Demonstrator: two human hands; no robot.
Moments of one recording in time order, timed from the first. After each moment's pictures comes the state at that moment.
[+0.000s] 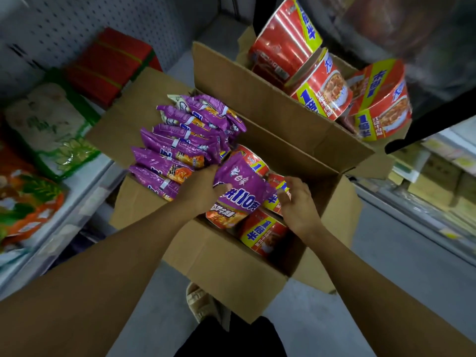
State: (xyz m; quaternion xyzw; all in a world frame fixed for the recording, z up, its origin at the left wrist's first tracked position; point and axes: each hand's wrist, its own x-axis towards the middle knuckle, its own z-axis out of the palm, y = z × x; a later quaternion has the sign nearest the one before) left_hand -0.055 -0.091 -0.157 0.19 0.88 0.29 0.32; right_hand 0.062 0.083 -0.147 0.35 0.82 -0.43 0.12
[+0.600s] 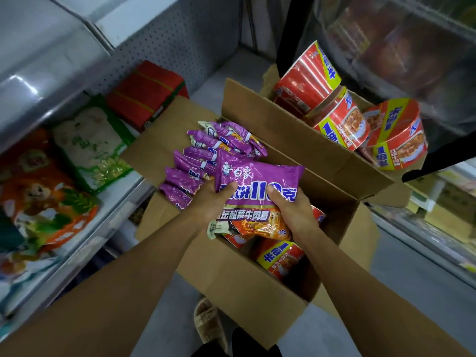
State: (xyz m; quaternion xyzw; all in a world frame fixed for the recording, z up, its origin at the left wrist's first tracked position) left_hand -0.065 -0.119 -0.122 -0.04 0.76 0.53 0.37; right_hand 0.012 0.045 -0.131 0.41 0.63 -0.66 0.07
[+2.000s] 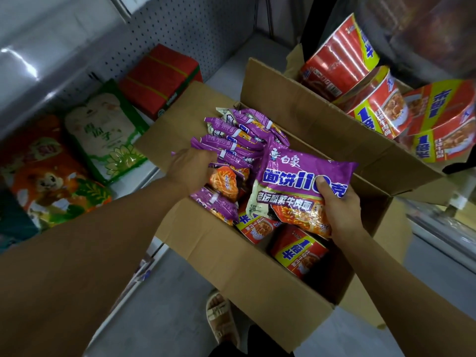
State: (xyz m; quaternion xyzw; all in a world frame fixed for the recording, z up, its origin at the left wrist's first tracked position) left_hand -0.142 -0.173 -0.152 0.27 0.94 0.10 0.16; right_hand 0.017 0.064 -0.158 0.48 0.63 -0.61 -0.04
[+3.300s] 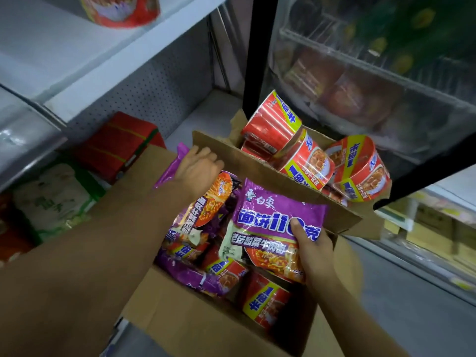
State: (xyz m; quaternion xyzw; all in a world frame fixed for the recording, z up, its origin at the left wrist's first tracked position) left_hand -0.195 -0.035 -0.095 0.45 0.88 -0.15 -0.01; right_hand 0.027 0.104 -0.121 0.50 0.57 -0.65 -0.08
